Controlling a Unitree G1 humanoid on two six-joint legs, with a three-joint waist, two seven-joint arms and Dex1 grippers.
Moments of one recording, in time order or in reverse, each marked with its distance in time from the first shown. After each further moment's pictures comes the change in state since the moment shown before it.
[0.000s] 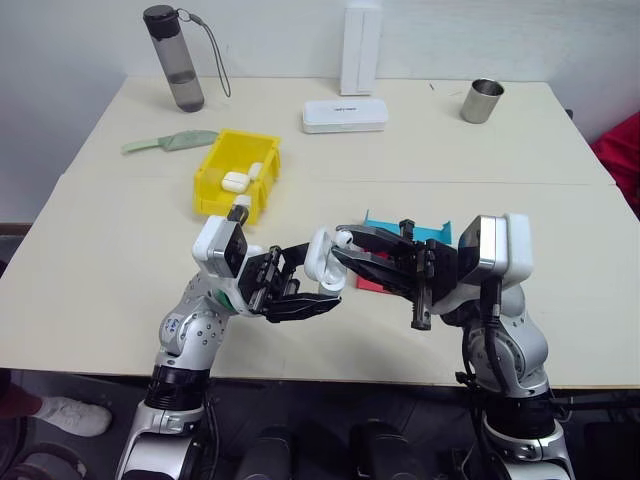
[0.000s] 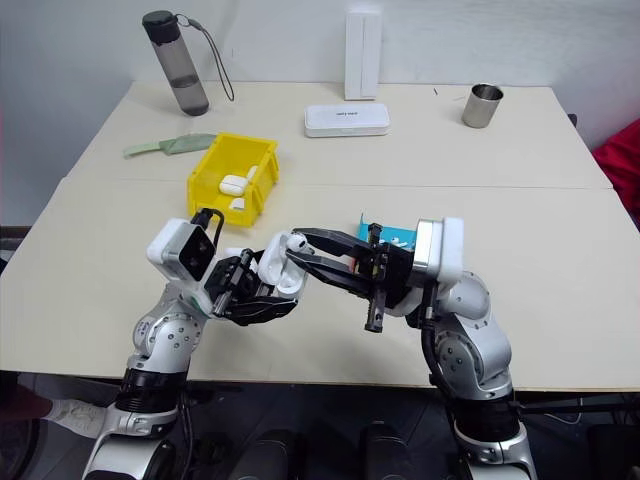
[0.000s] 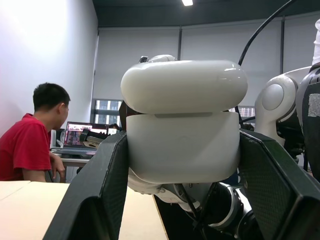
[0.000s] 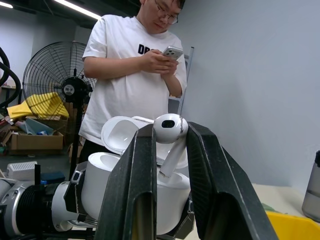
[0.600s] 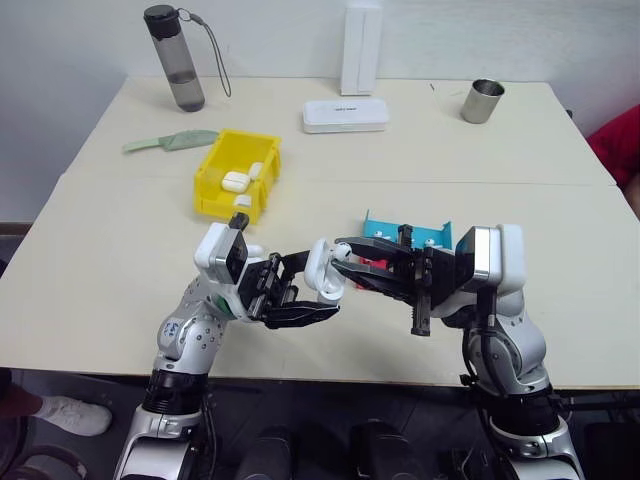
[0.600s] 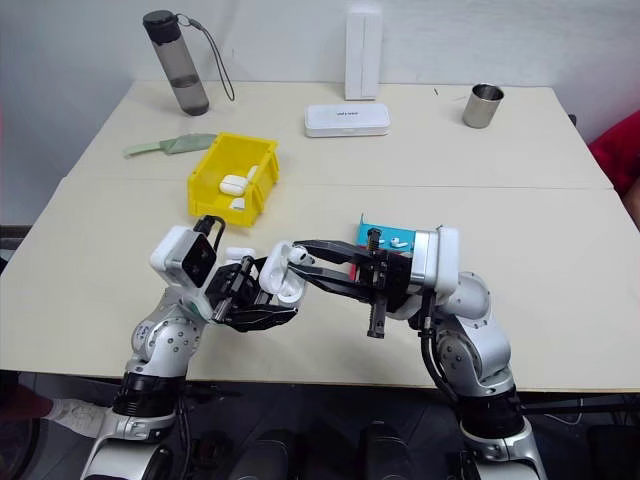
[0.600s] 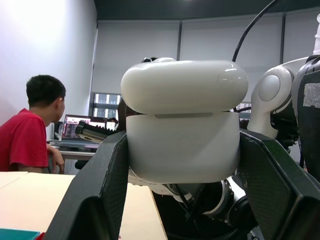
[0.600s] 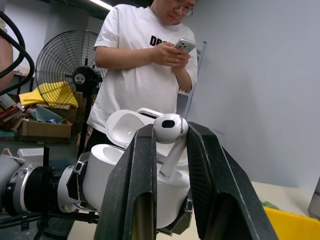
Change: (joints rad) left arm 0.029 0.001 -0.011 0.000 0.023 -0.005 -0.027; right arm -0.002 -0.062 0.040 0.040 0.000 -0.055 0.043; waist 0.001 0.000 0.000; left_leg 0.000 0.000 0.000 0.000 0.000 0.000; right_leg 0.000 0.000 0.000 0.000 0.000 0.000
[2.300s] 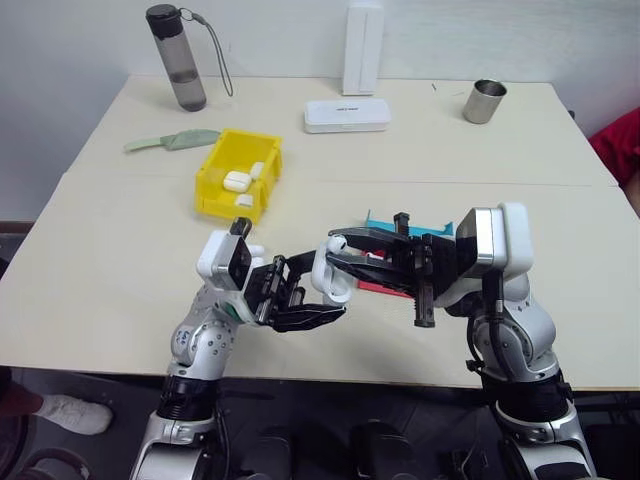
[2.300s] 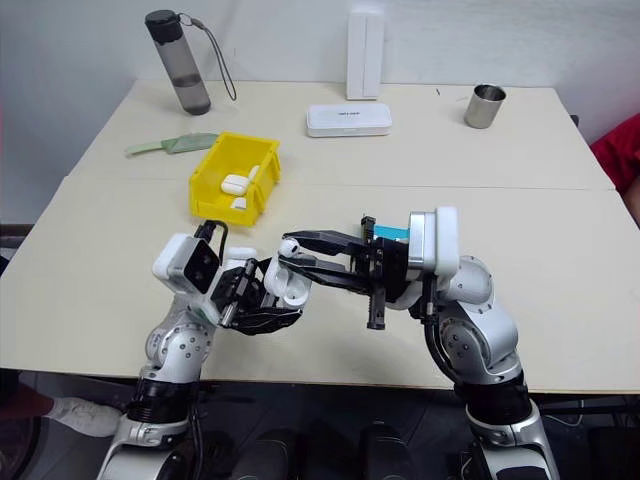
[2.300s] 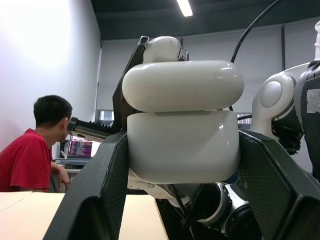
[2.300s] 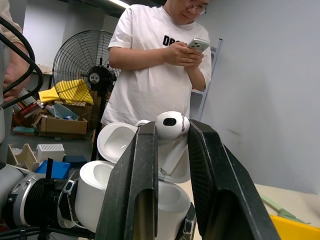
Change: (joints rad) left arm 0.026 -0.074 0.007 -0.001 0.016 -0.065 -0.007; right arm -0.065 -0.048 -0.010 -0.020 0.065 0.066 -0.019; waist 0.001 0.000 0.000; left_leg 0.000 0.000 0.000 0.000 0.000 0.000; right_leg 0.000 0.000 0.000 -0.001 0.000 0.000
